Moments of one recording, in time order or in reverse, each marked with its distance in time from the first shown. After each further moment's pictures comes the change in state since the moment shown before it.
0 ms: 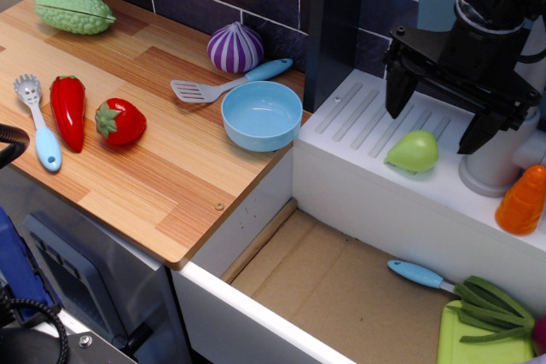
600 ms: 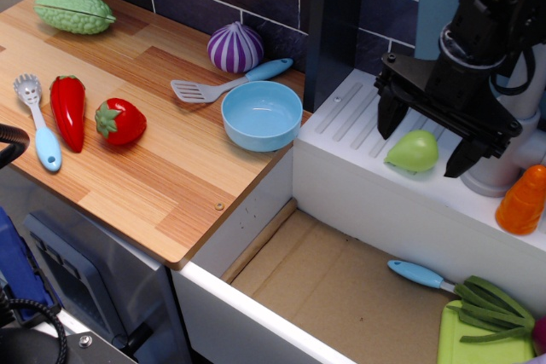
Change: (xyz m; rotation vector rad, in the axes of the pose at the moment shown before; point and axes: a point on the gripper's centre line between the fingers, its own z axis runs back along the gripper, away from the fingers) arm -0.001 0.005 -0.025 -0.007 -0.039 -0.069
